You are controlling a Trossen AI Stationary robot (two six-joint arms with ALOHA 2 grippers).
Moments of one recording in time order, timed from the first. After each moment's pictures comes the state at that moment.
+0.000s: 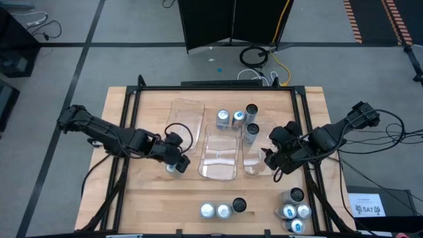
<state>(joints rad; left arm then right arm) -0.32 1.34 1.10 -0.79 -0.20 -1.21 0.53 1.26 1.35 -1.34 0.62 1.09</state>
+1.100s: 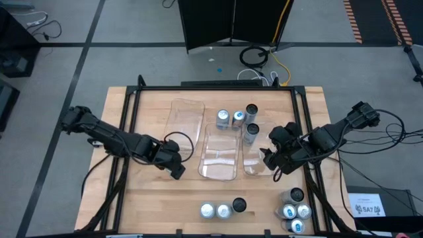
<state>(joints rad) -0.35 1.41 1.07 -0.94 -0.05 -1.28 0.53 1.26 1.35 -1.30 0.62 1.11</state>
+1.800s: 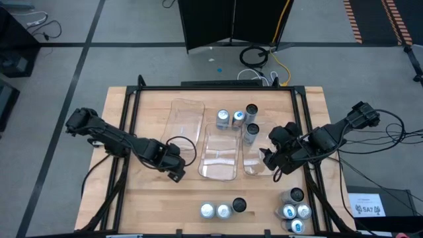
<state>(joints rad) -0.35 1.50 1.07 -1.00 0.01 -1.27 0.53 1.26 1.35 -1.30 0.63 1.10</state>
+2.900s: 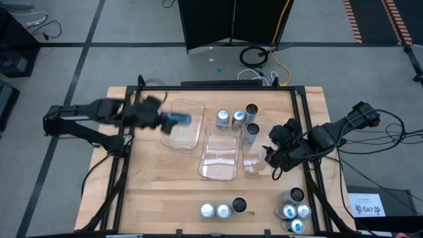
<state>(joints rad) 0.02 1.11 1.30 -0.98 -0.29 -0.96 0.50 1.26 1.35 -1.37 0.63 1.04</state>
